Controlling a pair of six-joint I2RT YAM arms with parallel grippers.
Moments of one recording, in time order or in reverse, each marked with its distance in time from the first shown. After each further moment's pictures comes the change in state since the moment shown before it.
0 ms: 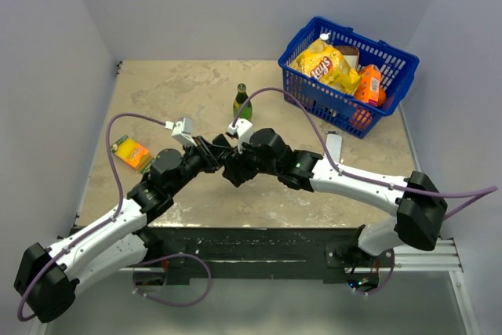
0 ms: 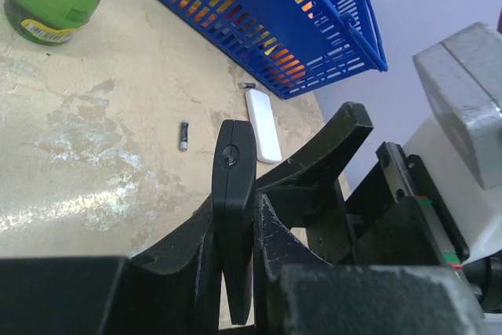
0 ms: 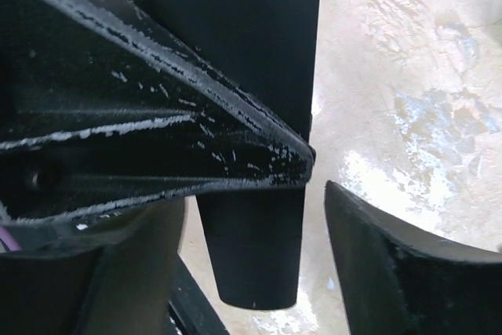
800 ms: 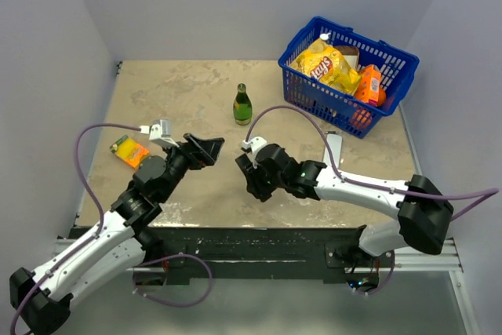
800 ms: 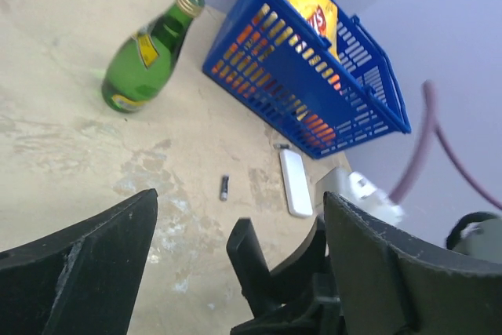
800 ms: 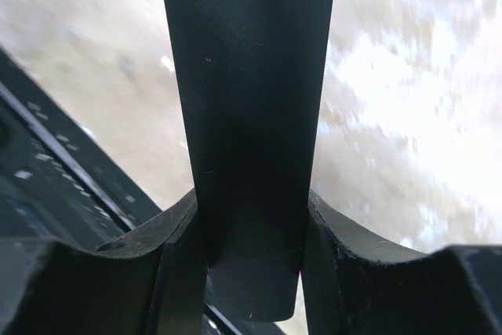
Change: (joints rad) left arm 0.000 -0.152 0.015 -0.100 -0.186 0.081; right arm -0.002 -0.050 -0.138 -0.119 0.055 0.114
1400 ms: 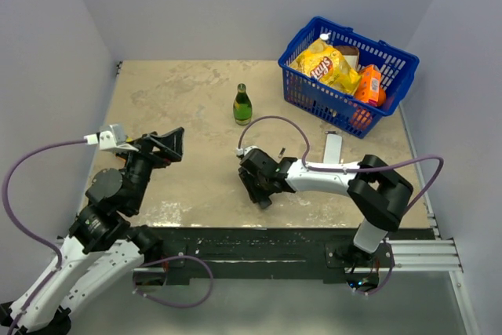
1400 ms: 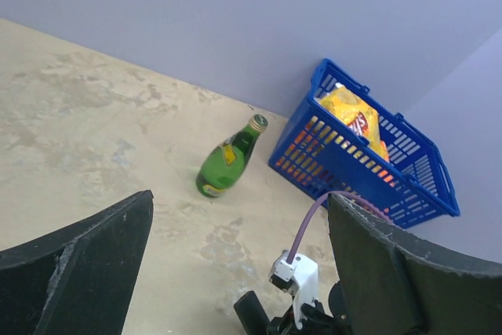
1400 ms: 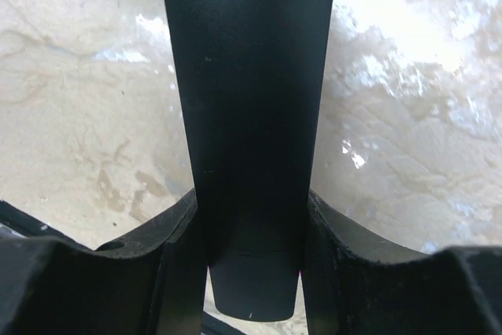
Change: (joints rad) left arm 0.000 -0.256 0.221 -0.335 -0.290 0.212; right arm -0.012 0.290 0.043 -0.108 0.054 0.107
